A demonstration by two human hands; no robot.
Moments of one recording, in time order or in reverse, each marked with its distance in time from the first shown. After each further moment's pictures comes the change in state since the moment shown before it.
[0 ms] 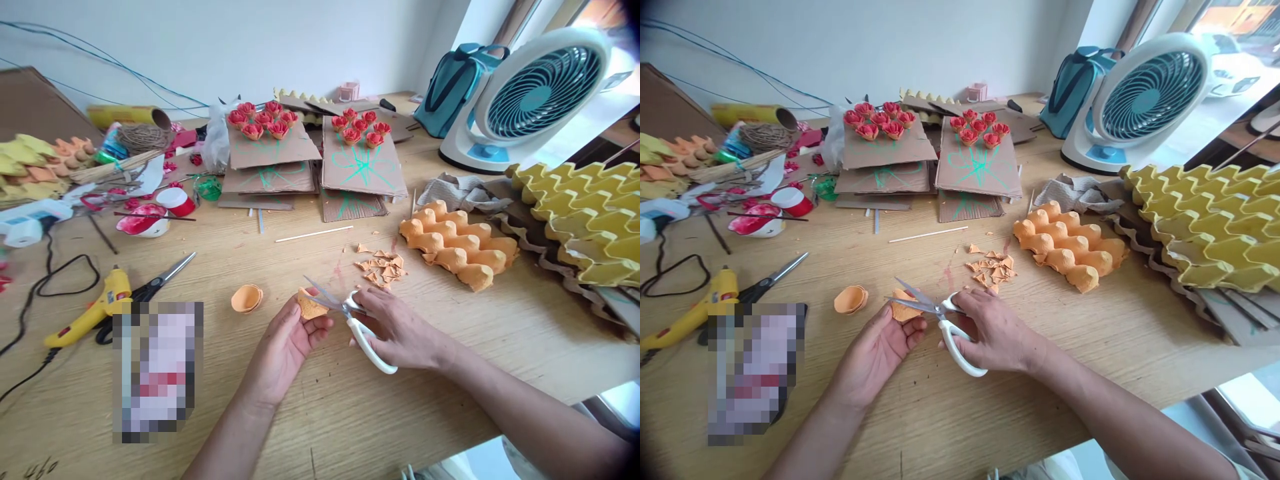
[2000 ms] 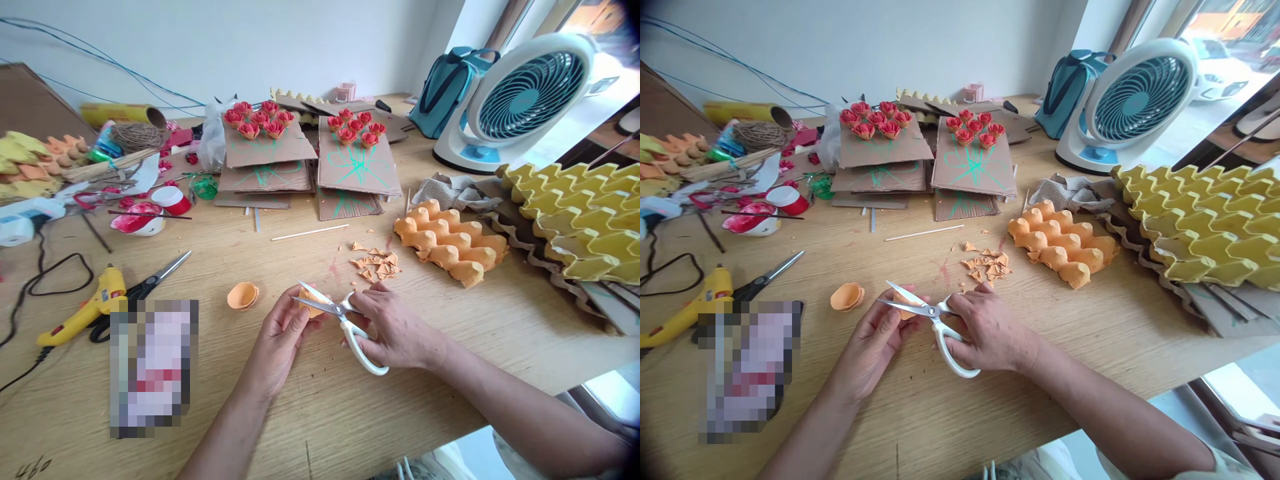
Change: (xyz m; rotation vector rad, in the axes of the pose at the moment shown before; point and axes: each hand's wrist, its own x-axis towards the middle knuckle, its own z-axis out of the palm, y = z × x) left_hand -0.003 0.000 0.003 0.302 0.004 0.142; right_hand -0.004 -0.004 0.002 -0.245 0.013 -0.082
